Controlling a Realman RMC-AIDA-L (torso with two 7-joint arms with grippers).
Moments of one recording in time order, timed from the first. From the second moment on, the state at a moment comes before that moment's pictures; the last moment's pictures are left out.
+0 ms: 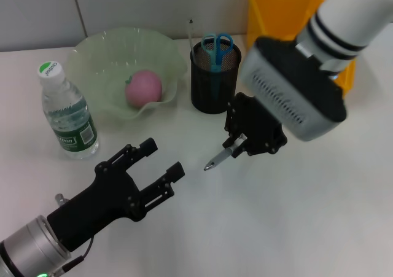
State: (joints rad) left arm -0.33 -2.07 2.16 0.23 0.16 1.48 -0.71; right arm 0.89 2.08 -1.33 -1.07 -2.50 -1.61 1.19
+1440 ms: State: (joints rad) left arm -0.32 -2.06 2.14 0.22 0.17 1.59 -0.69; right arm 0.59 2.08 -0.95 -1.09 -2.02 -1.70 1.41
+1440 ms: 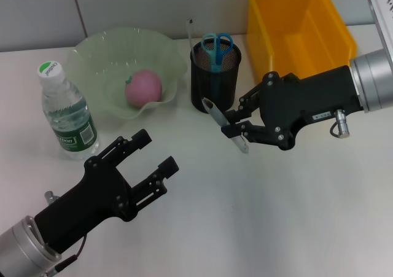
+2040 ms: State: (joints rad) left arm -0.32 -2.06 2.14 0.22 0.17 1.59 -0.69; right arm 0.59 2.08 -0.95 -1.07 -1.98 -1.70 1.40
